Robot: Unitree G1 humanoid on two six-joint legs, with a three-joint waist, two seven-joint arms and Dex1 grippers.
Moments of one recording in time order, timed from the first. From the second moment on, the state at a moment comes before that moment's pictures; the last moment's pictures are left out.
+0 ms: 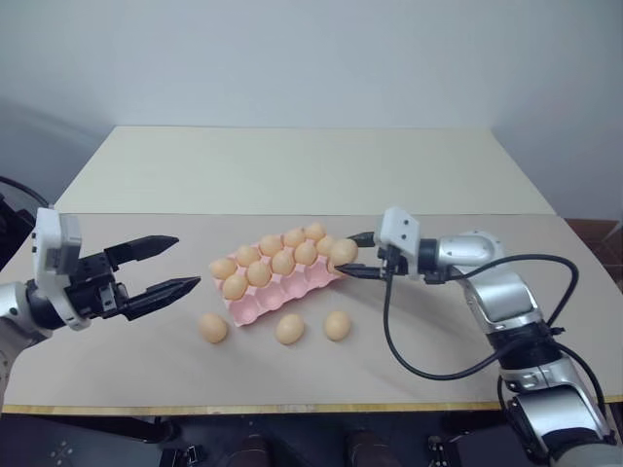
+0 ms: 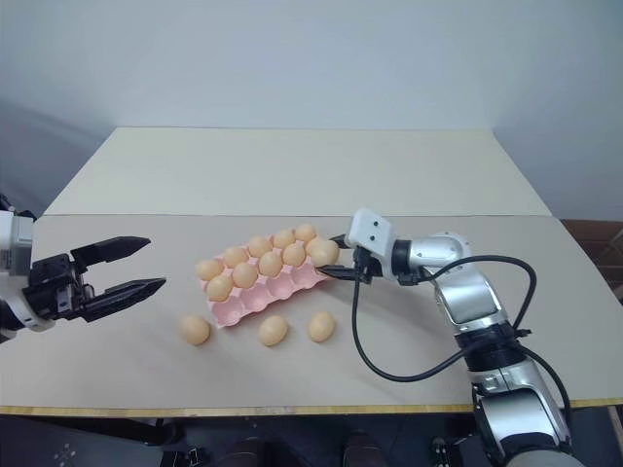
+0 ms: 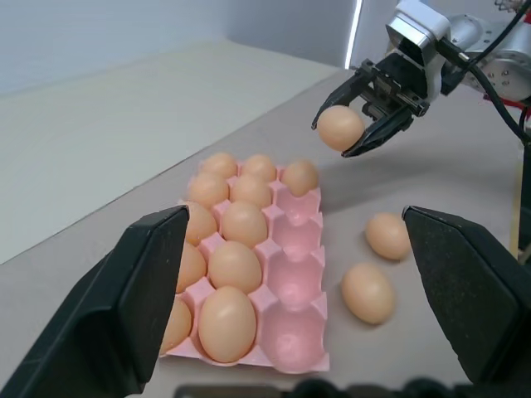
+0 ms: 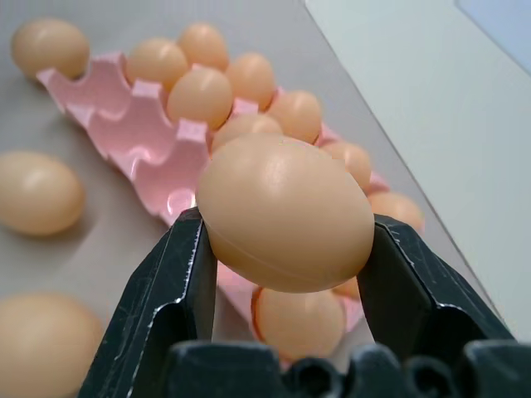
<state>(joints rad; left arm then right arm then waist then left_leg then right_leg) -0.03 0.91 0.57 -0.36 -0.87 0.62 -1.04 -0.70 -0.50 0.21 0.07 0.13 0.27 1.01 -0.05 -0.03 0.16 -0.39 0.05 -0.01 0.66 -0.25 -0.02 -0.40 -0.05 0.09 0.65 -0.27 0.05</state>
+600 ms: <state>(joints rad) 0.01 0.95 0.57 -0.38 -0.86 0.62 -1.10 -0.68 -0.40 0.25 0.14 0.04 0.25 0.89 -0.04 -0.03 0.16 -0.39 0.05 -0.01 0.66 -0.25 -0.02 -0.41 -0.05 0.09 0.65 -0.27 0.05</state>
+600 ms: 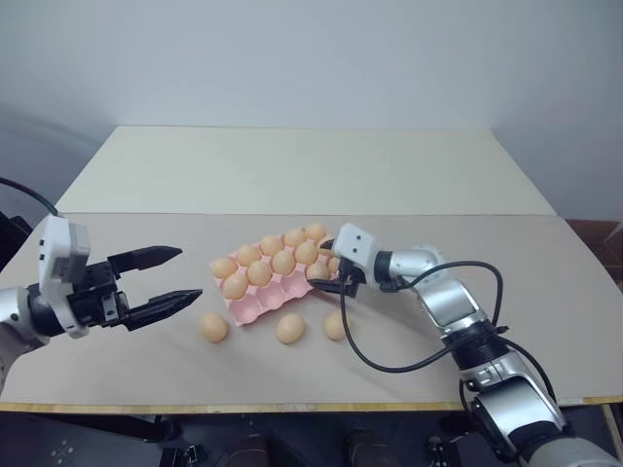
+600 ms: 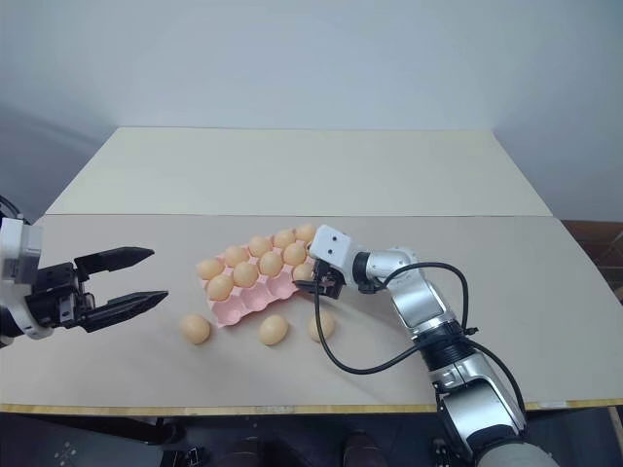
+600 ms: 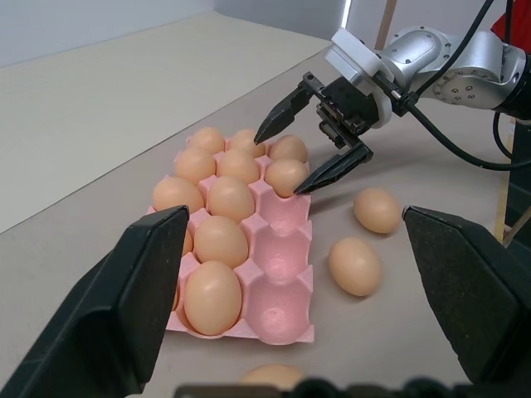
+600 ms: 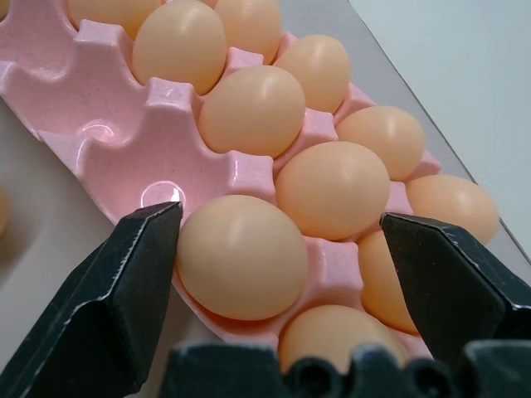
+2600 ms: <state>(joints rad) 0.04 0.99 0.45 -0.29 -0.75 0.52 -1.37 -0.42 -0.55 0.41 -0.14 0.03 0.26 0.97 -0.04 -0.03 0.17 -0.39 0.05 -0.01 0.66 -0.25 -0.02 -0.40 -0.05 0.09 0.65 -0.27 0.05</state>
